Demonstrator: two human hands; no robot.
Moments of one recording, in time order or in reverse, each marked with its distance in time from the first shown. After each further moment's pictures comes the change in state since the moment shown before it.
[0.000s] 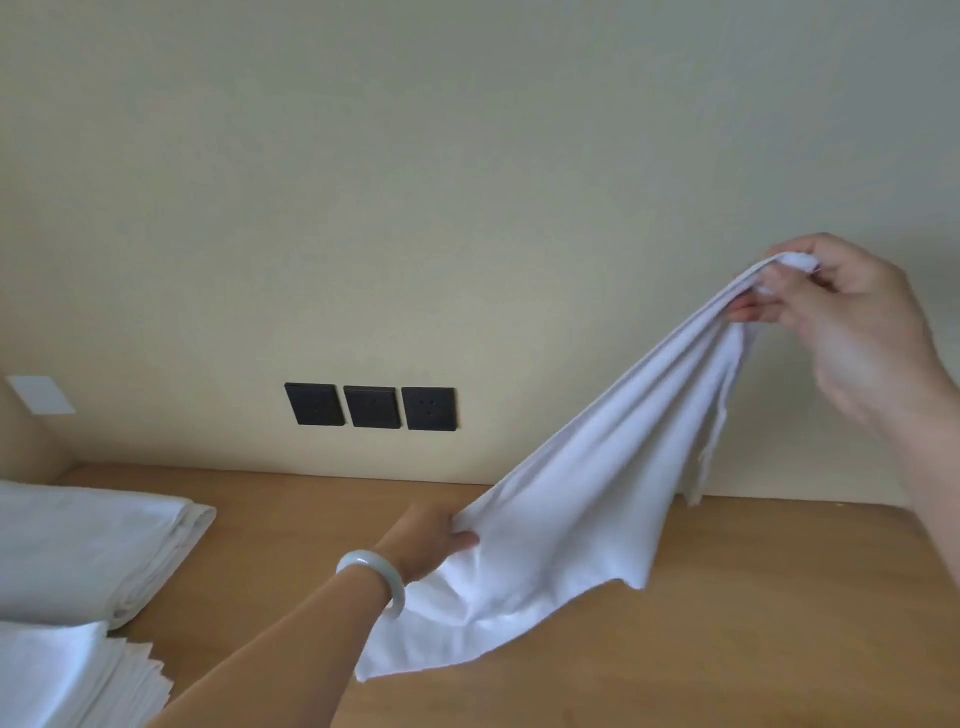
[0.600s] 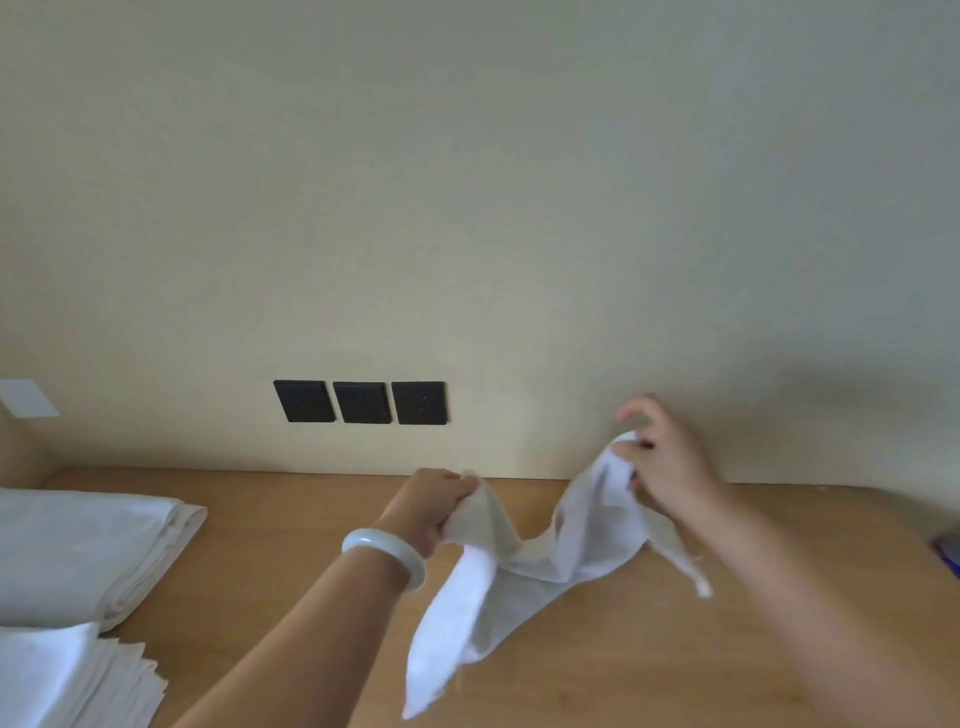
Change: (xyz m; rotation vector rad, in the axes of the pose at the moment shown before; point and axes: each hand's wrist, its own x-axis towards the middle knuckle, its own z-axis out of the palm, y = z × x) left_hand -0.004 0.046 -0.012 -0.829 0.066 -0.316; right_hand -0.089 0.098 0.061 -0.509 -0.193 0.444
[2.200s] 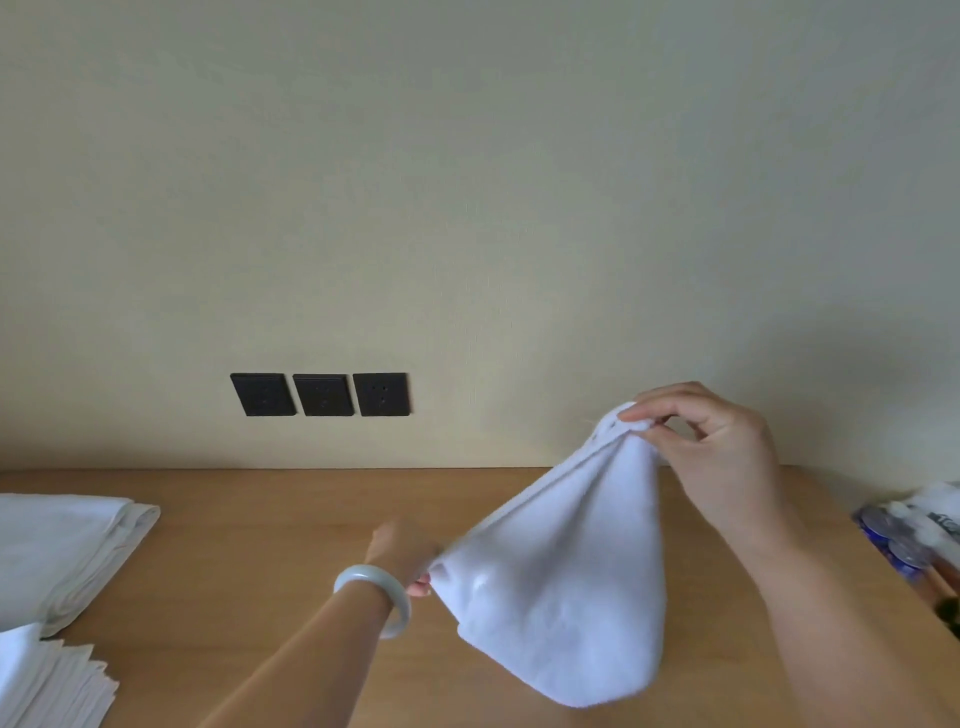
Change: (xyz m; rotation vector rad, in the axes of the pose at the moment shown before) left_hand -0.008 -0.054 0.022 0.484 0.051 -0.186; right_hand -0.065 -0.018 -0.063 0.156 0.283 -0.497
